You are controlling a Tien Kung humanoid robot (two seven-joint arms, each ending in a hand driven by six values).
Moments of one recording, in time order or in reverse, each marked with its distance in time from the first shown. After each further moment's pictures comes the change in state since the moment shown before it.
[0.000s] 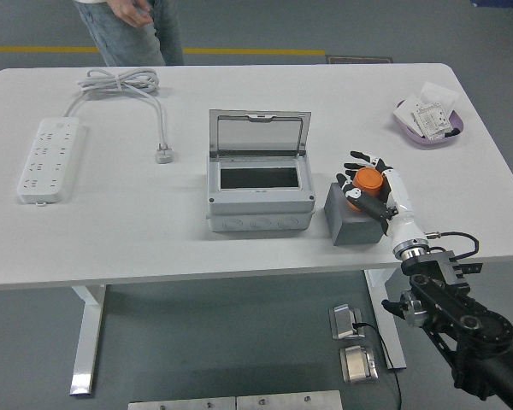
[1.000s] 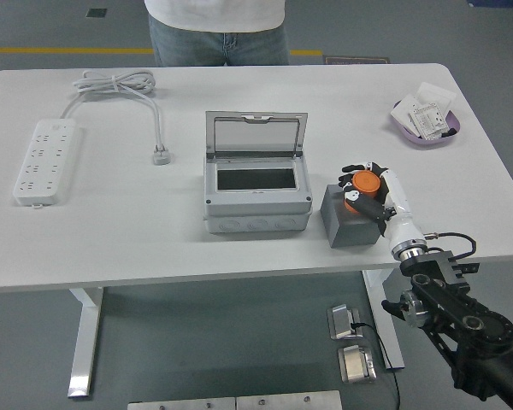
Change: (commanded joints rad) left arm 0.007 0.009 0.004 -0.001 0.003 0.003 -0.002; right arm -0.001 -0.005 -0.009 0.018 0.029 0.030 -0.027
